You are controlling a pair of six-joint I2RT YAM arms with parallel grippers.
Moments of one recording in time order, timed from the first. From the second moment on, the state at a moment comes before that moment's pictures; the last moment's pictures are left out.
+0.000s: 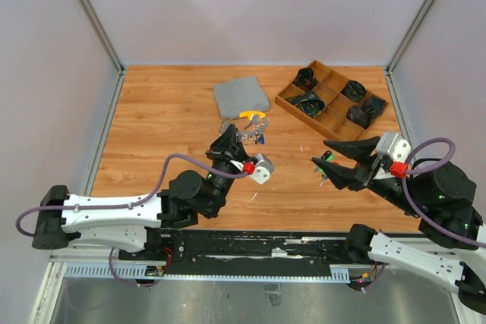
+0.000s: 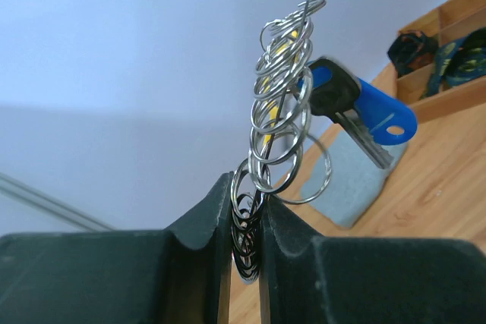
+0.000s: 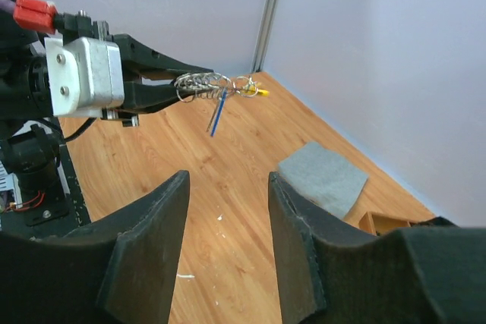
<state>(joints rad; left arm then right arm) -1.40 1.04 0.79 0.53 -0.95 1.05 1.03 0.49 1.09 -0.45 0.03 -0.17</state>
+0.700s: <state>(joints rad) -1.47 1.20 0.73 1.13 -0.83 1.48 1.03 0.51 1.11 -0.46 -0.23 -0.59</state>
